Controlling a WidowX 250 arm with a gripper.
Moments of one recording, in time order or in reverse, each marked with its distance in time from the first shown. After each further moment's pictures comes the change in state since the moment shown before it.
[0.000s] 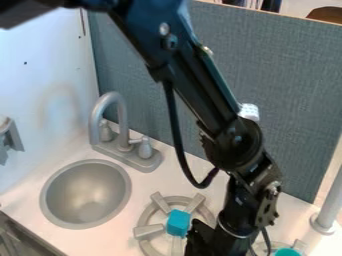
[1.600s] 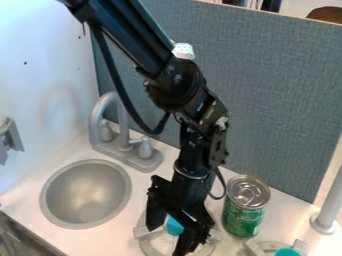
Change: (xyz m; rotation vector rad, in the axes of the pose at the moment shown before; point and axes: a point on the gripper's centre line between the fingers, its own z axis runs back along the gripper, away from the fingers) arm -0.024 0.063 0.031 -0.053 0.020 0.128
